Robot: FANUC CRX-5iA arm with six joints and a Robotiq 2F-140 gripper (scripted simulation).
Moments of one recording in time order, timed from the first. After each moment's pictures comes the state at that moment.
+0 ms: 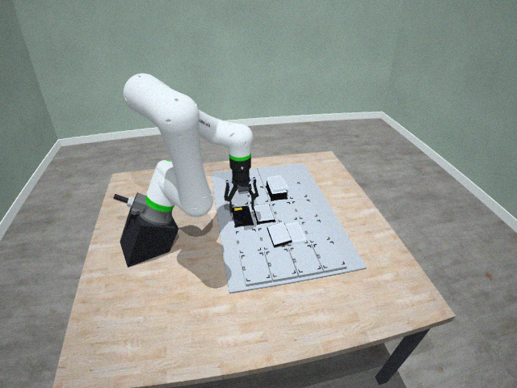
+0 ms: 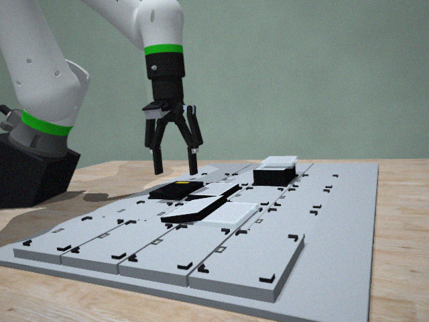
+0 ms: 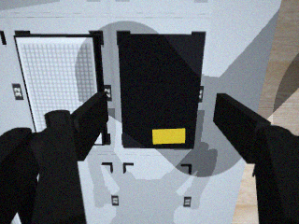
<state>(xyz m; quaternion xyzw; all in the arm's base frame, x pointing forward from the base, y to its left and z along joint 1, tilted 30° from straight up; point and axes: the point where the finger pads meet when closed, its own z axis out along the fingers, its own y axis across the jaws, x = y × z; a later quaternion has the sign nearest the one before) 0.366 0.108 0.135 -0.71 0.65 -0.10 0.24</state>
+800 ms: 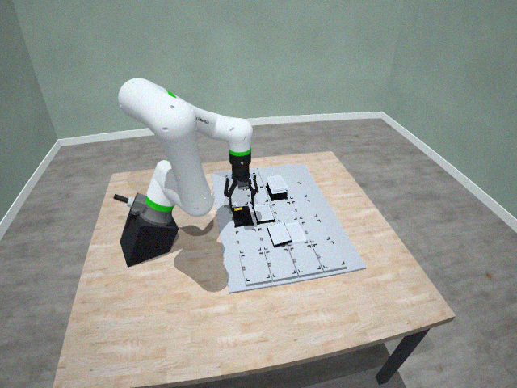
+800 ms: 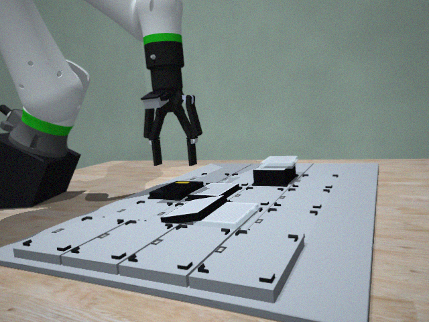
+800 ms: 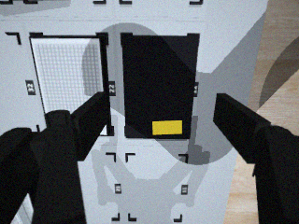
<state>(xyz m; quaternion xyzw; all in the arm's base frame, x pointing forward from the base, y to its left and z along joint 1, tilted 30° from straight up) 0.355 0.103 0.156 -0.71 0.65 -0.10 0.24</state>
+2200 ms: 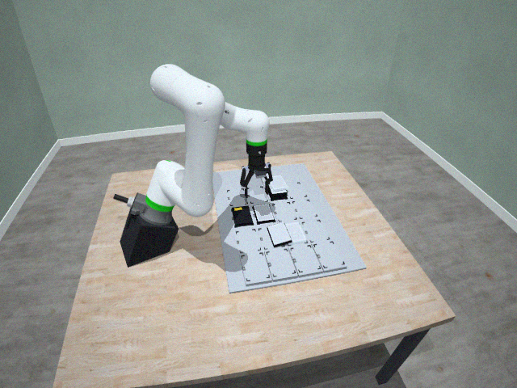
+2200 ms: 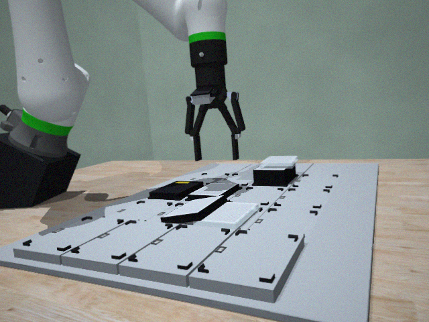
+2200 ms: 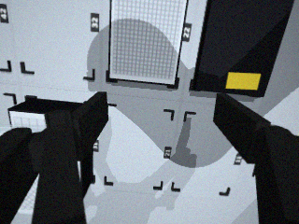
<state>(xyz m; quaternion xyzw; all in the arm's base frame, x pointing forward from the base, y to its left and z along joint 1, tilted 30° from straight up) 0.421 0.175 0.208 -0.74 0.62 -0.11 0.23</state>
